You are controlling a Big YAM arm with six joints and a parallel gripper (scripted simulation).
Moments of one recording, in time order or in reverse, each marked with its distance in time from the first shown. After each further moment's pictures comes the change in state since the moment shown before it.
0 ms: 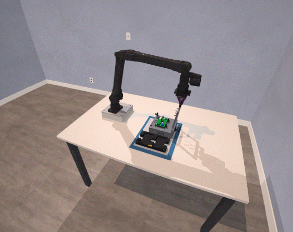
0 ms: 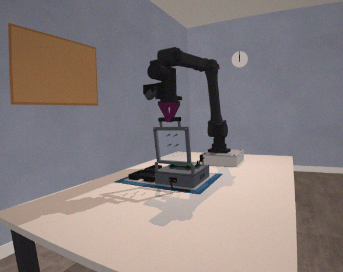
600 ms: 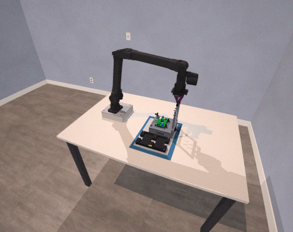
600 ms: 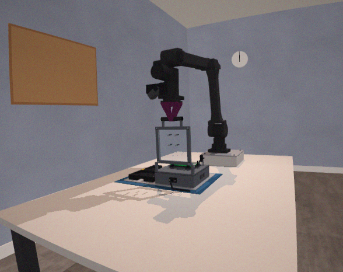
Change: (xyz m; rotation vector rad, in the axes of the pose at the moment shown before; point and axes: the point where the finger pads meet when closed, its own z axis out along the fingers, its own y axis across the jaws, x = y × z) arm 0.000 -0.019 -0.003 -0.003 -0.005 0.000
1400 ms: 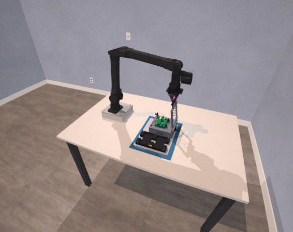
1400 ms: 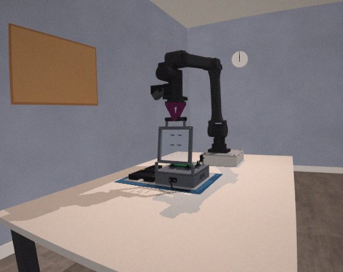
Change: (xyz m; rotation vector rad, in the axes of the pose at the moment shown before) arm 0.000 -0.033 0.000 -0.004 -0.001 0.000
